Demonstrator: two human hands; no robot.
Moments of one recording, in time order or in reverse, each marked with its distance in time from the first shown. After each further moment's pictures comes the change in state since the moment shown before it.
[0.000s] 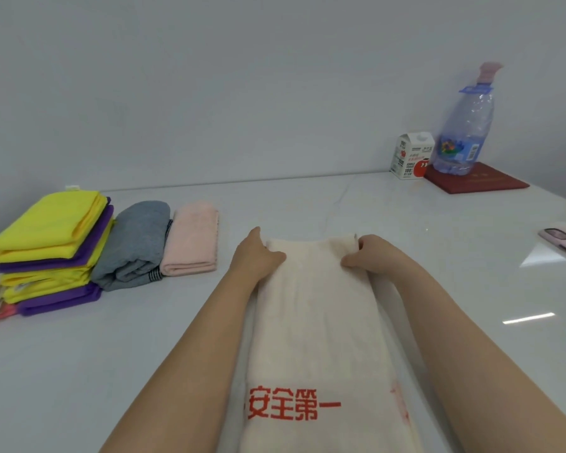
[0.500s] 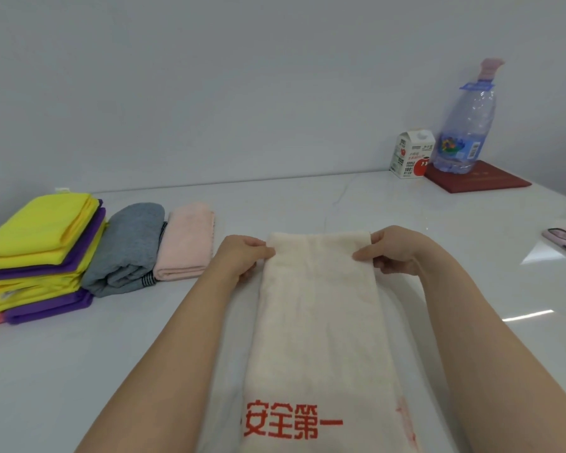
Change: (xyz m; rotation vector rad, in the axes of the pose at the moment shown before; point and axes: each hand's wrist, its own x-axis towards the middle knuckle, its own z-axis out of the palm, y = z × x) left_hand 0.008 -0.006 -0.017 -0.400 -0.053 -0.127; right_hand 0.000 0.014 -0.035 0.480 -0.207 0.036
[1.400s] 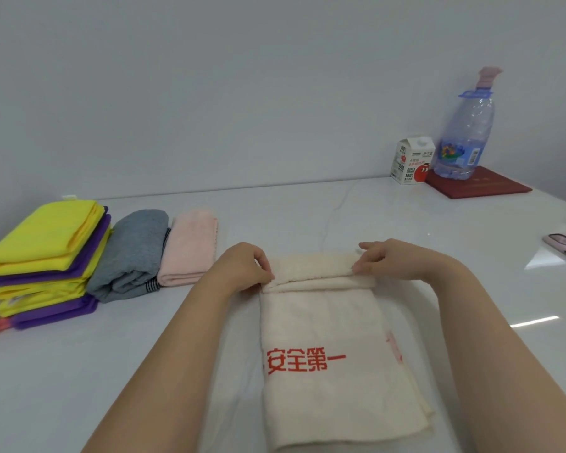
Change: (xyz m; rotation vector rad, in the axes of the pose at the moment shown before) left_hand -0.015 0.006 -0.009 0.665 -0.075 0.193; right_hand -0.006 0.009 -0.005 -0.639 -0.041 -0.228
